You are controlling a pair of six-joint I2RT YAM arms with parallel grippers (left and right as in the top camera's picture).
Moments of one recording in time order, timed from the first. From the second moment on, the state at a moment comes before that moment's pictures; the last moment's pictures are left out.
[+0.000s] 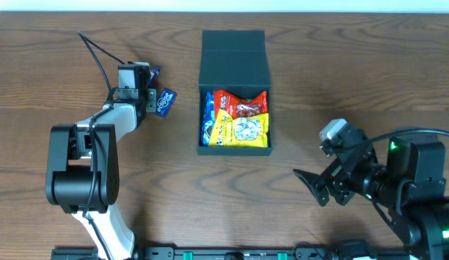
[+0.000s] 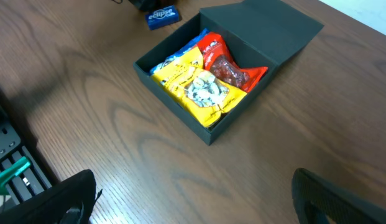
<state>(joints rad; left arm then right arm) -0.02 1.96 1.04 0.01 -0.12 0.06 0.14 0.83 1.15 -1.14 -0.48 -0.41</state>
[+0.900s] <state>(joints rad) -0.03 1.58 1.04 -0.38 0.13 -0.29 0.14 0.83 1.15 -1.14 -0.48 -0.41</state>
